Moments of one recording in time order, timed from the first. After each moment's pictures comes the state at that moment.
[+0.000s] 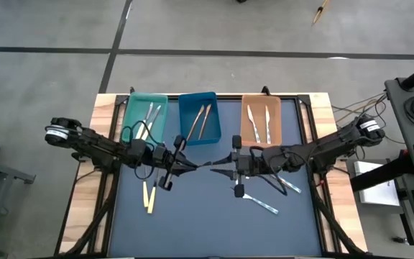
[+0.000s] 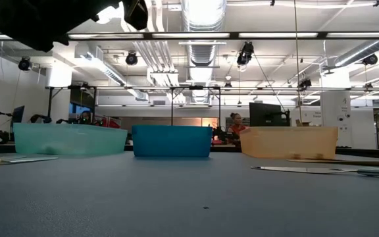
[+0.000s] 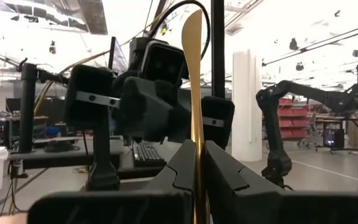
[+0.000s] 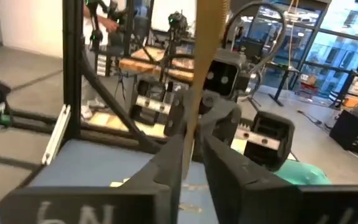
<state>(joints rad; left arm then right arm) -0.13 1.42 0.49 1.32 0.16 -0.06 0.28 1.42 1.02 0.40 0.25 -0.18</state>
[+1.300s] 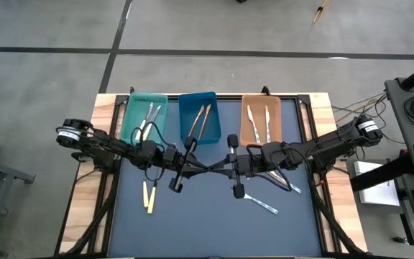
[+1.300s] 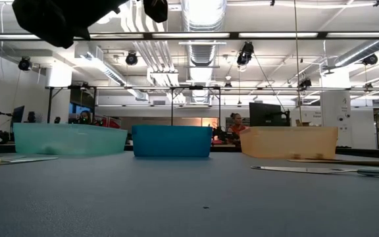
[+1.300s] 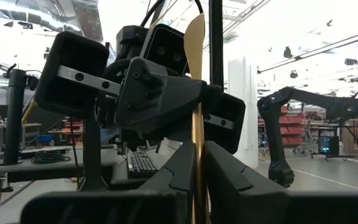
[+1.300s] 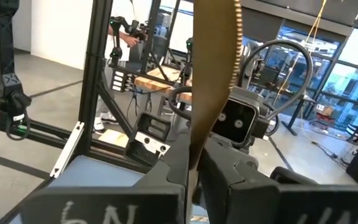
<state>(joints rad) -0.13 1.57 0.64 1.35 0.17 -0.08 0.27 1.45 1.08 0.44 0.12 -0.27</state>
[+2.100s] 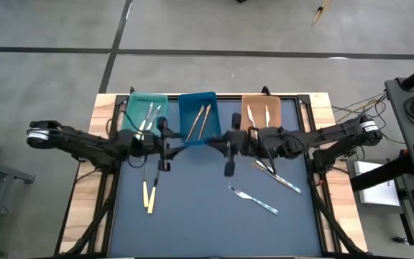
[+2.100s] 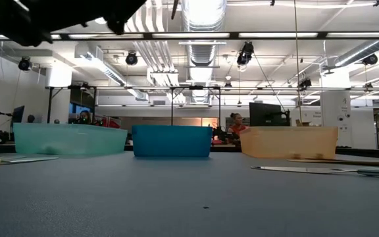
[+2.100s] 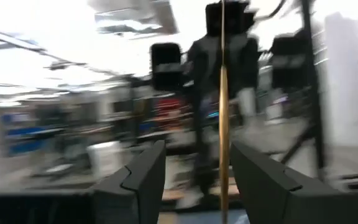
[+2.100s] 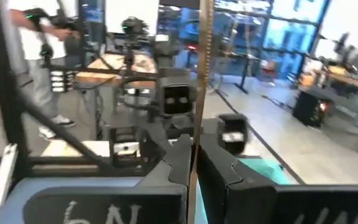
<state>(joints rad) -0.02 1.14 0.39 1.10 -0.05 0.14 0.17 1.44 1.25 0.20 0.32 -0.09</state>
